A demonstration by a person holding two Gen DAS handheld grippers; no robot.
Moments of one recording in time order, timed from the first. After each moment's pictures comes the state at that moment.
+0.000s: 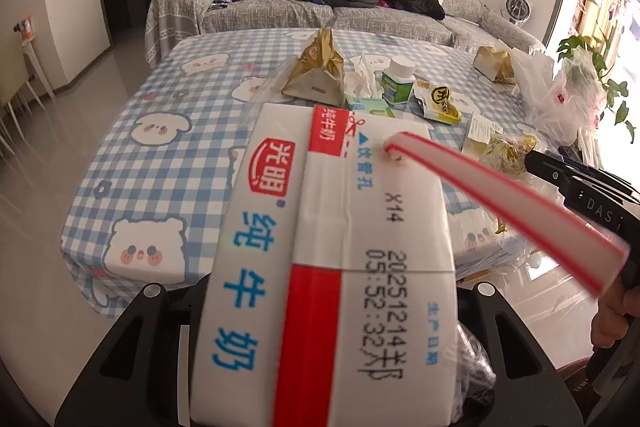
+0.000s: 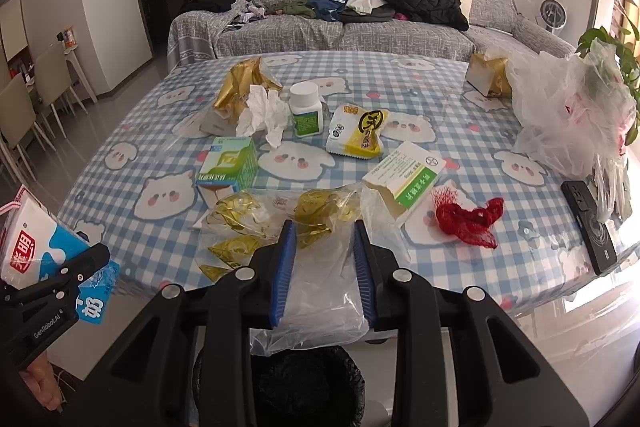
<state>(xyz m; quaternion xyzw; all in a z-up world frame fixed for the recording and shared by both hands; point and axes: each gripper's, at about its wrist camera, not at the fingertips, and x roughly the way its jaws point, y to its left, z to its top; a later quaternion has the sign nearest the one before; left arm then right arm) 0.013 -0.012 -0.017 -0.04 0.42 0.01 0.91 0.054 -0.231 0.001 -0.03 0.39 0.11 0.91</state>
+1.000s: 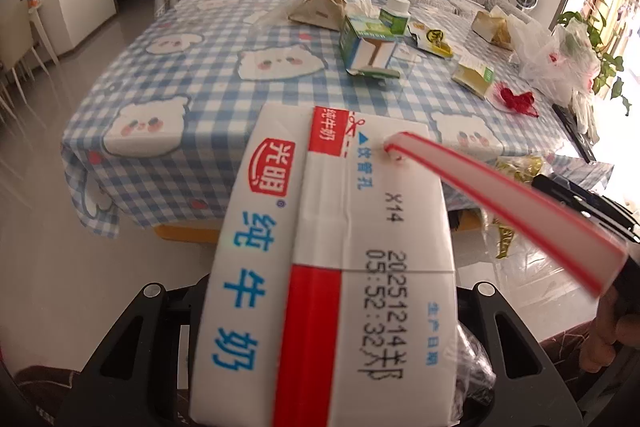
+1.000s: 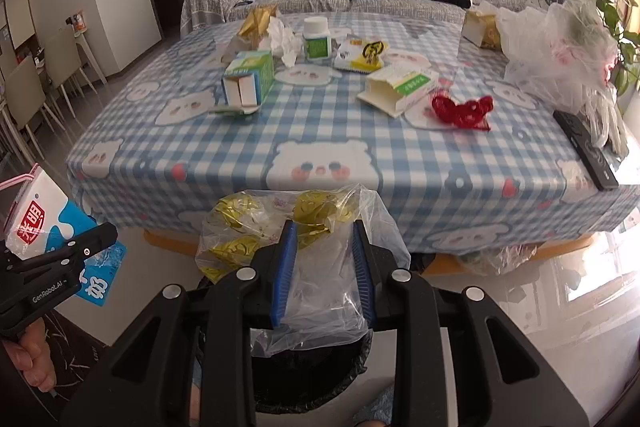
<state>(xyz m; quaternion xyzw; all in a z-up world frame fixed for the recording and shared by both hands) -0.073 -0.026 -0.065 -0.07 0.46 0.01 0.88 -0.042 -0.250 -0.053 -0.03 0.42 0.12 0.90</state>
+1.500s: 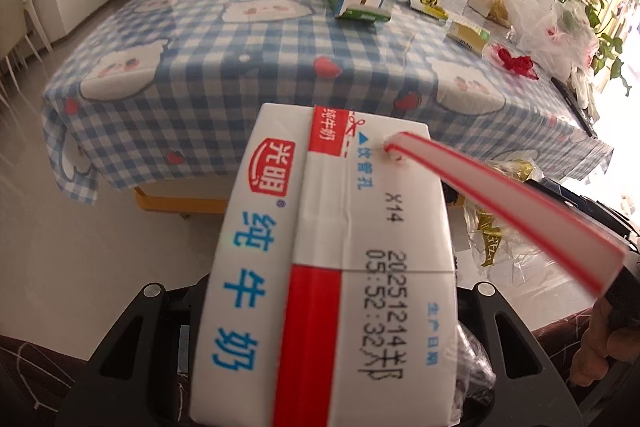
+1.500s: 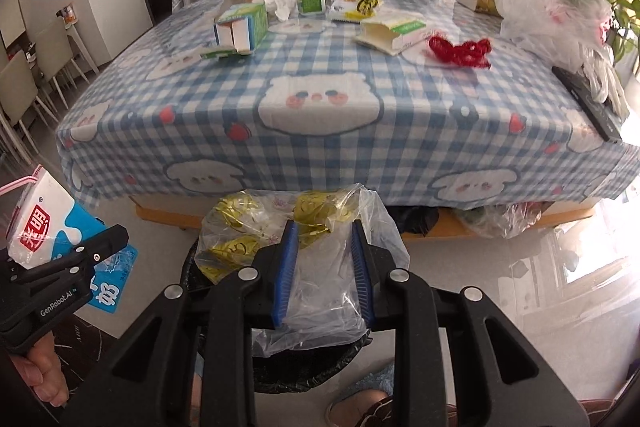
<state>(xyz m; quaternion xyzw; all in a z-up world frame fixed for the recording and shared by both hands) -0.090 -0.041 -0.112 -0.07 0.48 0.01 0.88 -0.063 -0.252 -0.100 -0.03 0.45 0.10 0.89</state>
